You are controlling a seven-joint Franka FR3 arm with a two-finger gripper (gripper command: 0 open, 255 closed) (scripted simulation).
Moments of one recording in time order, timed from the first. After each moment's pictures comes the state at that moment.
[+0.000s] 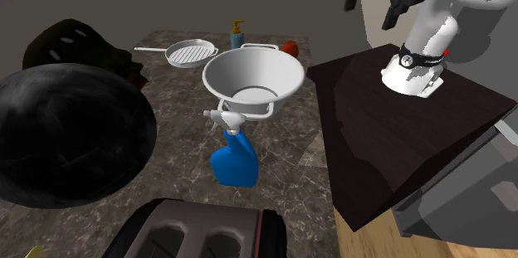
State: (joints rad) arm 0.00 -0.33 0.14 -2.28 0.04 1.83 0.15
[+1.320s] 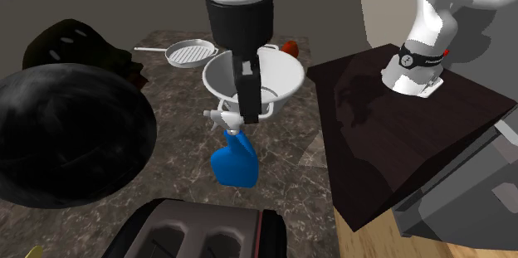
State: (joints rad) arm 0.02 0.45 0.14 -1.54 -0.11 1.93 0.55
